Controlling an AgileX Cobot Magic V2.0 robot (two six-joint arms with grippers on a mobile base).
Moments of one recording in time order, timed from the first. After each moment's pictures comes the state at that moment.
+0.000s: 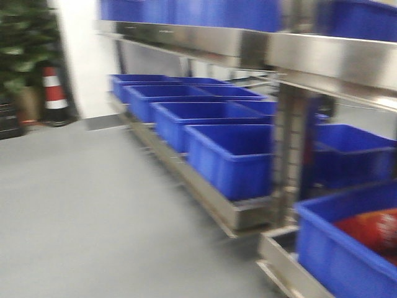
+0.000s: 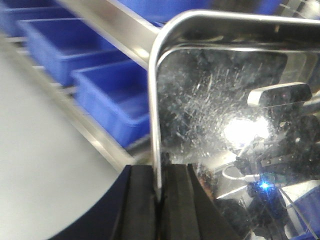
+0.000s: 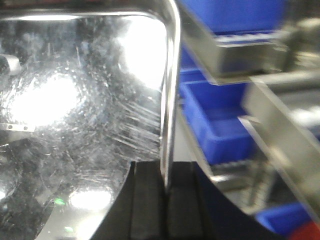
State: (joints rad) left arm -0.38 1.39 -1.47 -0.08 0.59 -0.16; right arm 0.52 1.36 -1.38 -0.49 0.57 0.67
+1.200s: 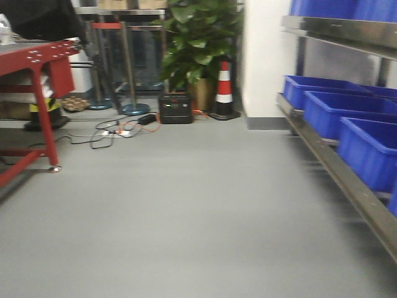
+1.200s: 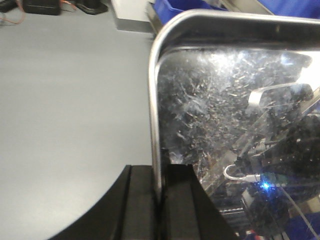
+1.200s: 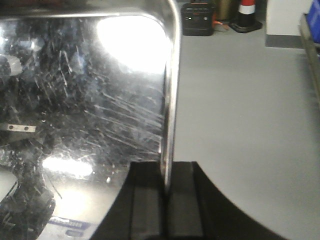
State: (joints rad) left arm -0.38 1.39 -1.47 -0.07 0.59 -0.16; right arm 0.52 1.36 -1.38 -0.49 0.56 0.67
